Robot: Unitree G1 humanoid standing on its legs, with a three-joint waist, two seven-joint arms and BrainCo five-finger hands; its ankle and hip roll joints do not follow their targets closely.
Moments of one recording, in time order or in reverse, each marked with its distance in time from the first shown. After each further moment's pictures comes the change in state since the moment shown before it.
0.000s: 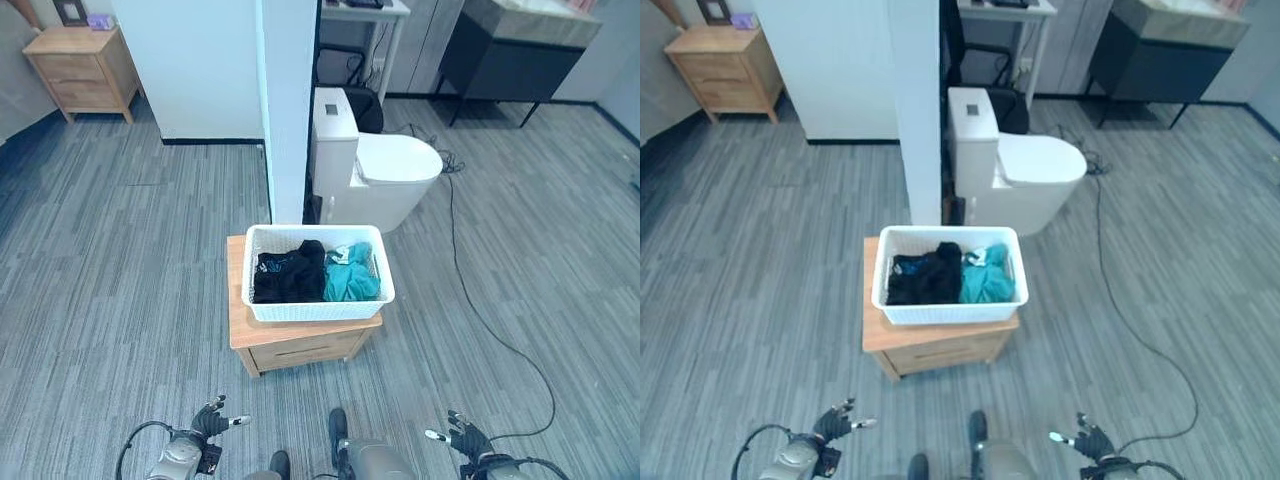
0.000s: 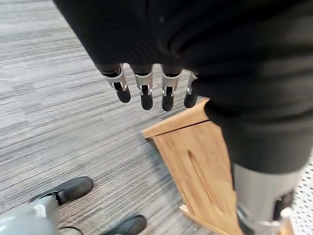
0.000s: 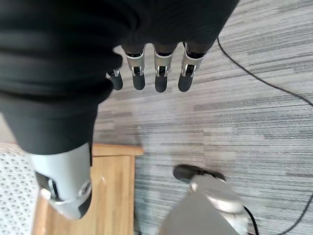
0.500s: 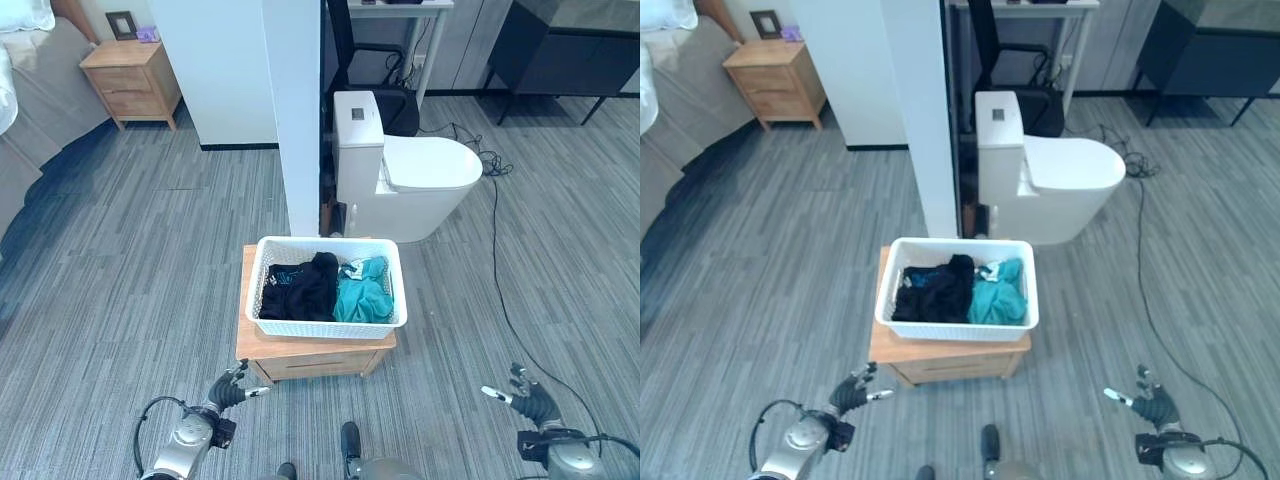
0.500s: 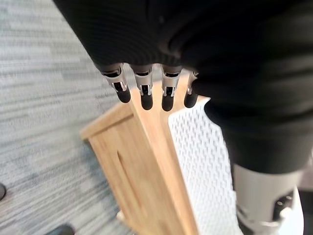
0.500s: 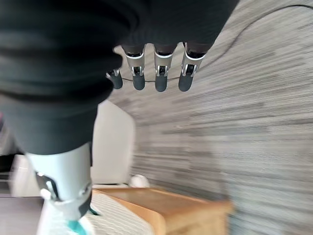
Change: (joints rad) left arm 0.100 0.070 0.070 -0.412 -0.003 0.038 -0.046; right arm 0.139 -0.147 -0.339 -0.476 0.020 0.027 0.001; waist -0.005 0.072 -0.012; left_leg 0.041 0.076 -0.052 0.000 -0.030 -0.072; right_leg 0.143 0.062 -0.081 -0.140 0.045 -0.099
